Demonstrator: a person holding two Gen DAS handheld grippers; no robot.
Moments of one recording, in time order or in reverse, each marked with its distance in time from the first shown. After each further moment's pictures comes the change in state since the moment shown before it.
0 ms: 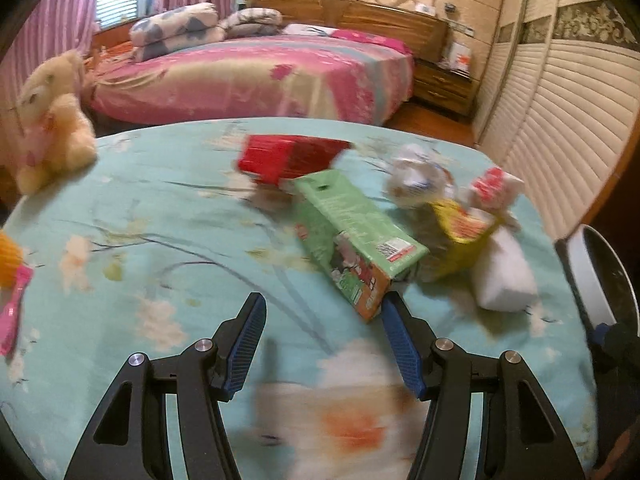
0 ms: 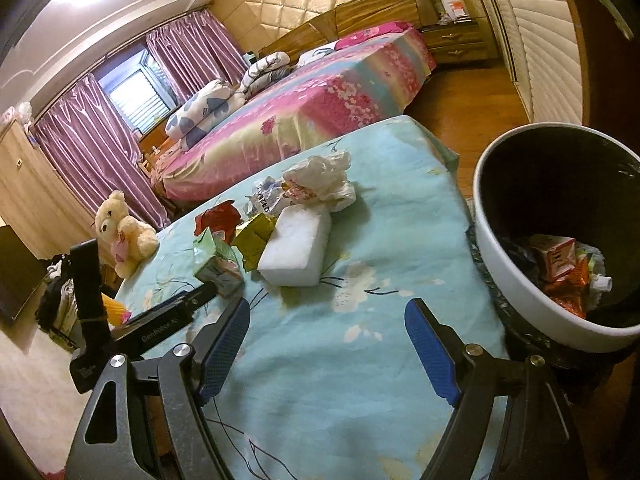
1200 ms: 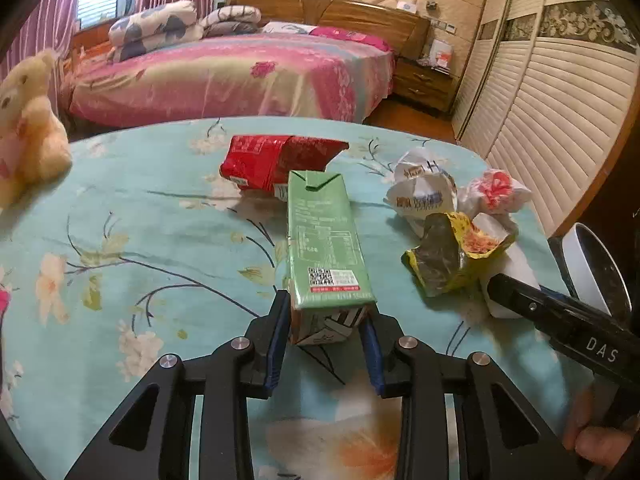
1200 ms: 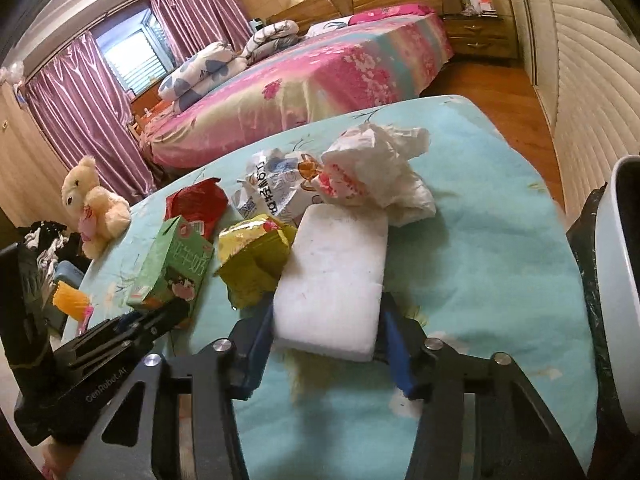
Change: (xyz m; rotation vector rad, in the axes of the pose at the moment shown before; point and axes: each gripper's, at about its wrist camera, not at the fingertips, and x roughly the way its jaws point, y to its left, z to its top) left arm 0.025 0.010 0.011 0.055 0.001 -0.093; right arm 0.090 0.027 0.022 -0.103 0.092 -0.061
